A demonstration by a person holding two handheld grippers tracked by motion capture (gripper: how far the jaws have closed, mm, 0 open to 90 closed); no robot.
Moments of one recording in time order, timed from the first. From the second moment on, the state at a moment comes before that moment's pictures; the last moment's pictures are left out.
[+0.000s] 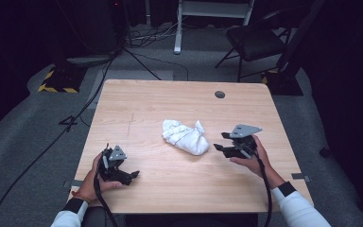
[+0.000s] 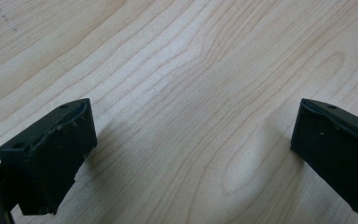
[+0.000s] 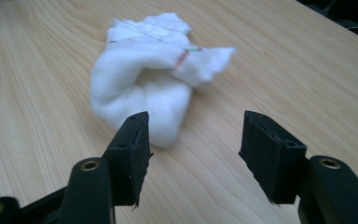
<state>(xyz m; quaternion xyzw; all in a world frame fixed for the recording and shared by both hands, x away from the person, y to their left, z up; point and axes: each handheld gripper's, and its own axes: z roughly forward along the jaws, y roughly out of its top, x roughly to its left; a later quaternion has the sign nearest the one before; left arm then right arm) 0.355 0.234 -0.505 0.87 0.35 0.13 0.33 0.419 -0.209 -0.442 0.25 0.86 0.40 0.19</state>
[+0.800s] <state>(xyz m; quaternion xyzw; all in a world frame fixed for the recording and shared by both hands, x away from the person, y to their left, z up) 0.394 0.172 -0.504 0.88 0.32 0.11 0.33 0.422 -0.158 -0.471 0.19 0.90 0.36 0.16</state>
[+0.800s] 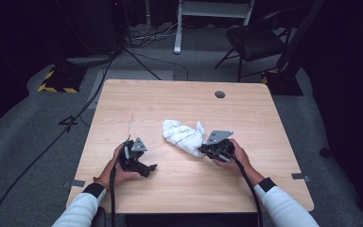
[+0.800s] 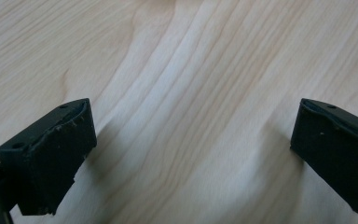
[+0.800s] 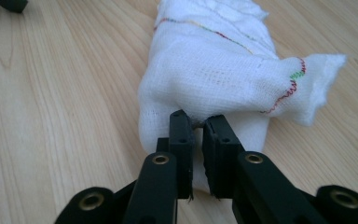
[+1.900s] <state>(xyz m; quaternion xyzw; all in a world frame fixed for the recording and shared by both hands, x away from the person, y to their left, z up) 0.431 0.112 -0.482 0.88 0.26 0.08 0.40 0.417 -0.253 -0.468 0.26 0.88 0.32 0.22</state>
